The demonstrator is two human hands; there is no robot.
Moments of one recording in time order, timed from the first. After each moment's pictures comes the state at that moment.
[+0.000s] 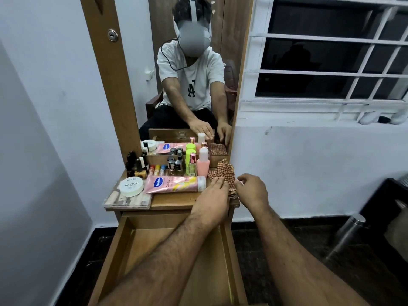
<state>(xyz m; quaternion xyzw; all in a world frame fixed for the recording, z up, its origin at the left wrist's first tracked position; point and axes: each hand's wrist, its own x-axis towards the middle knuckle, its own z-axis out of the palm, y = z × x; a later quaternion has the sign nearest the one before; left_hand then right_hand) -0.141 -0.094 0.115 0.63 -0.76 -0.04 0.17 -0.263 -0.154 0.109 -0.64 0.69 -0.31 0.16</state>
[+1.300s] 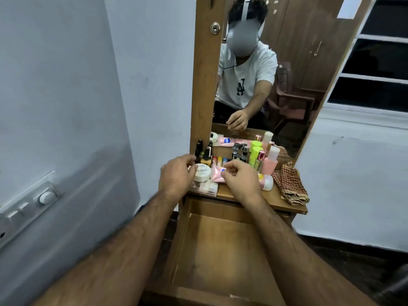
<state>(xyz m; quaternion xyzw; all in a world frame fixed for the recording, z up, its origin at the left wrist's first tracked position) 0.093 -0.038 0.126 0.76 -0.53 -0.03 0.38 -0.074 -0.092 0.133 -0.76 0.50 -0.33 0.24</state>
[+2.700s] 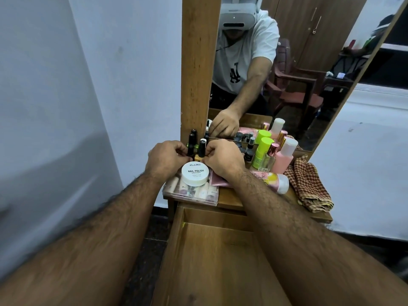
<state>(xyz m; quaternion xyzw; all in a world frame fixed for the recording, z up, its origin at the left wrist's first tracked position) 0.150 -0.136 0.091 0.76 -0.53 -0.10 0.37 -0.001 -0.191 0.117 -0.82 0.51 -0.21 0.14</state>
